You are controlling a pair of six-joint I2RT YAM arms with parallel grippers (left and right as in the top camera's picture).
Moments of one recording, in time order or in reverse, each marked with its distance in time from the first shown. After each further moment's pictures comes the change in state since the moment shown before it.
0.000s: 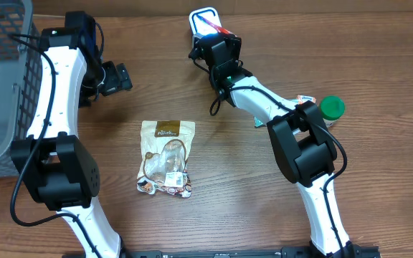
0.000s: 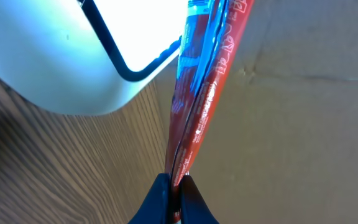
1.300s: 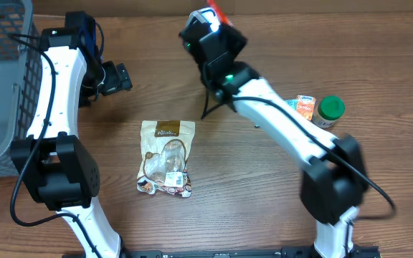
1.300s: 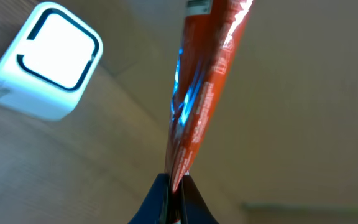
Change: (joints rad) left arm 0.000 0.000 0.000 0.000 0.000 0.000; right arm 0.113 -0.384 0.005 -0.486 0.102 0.626
